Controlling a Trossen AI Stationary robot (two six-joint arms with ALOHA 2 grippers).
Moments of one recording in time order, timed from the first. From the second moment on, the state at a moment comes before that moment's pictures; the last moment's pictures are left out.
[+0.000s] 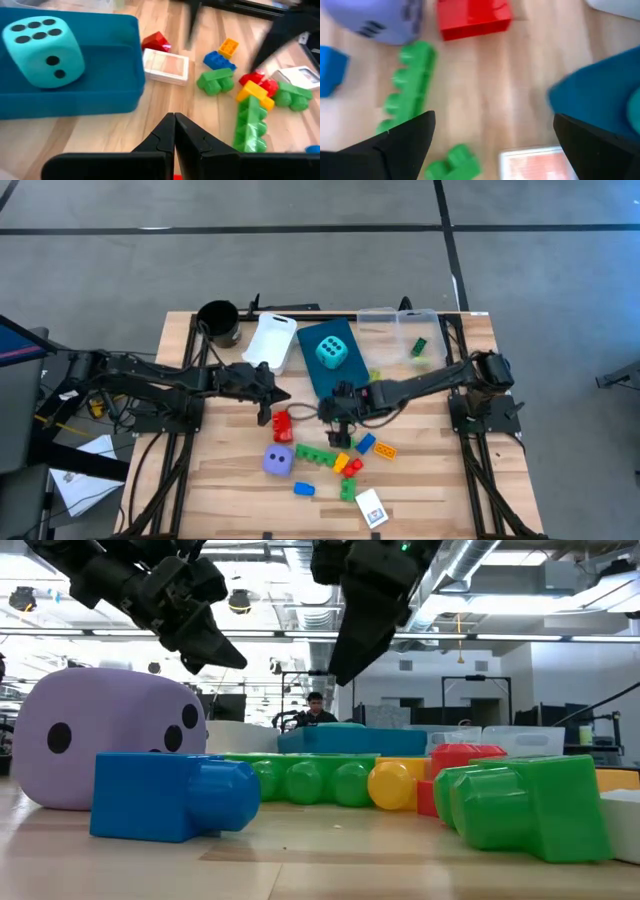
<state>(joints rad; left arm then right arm) 0.04 1.12 0.51 0.10 -0.04 -0.17 0.19 1.84 1.42 -0.65 0.20 0.19</state>
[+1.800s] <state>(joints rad) -0.41 1.45 0.51 0.28 -0.07 -0.40 0.35 1.84 1.42 -0.38 0.37 0.26</state>
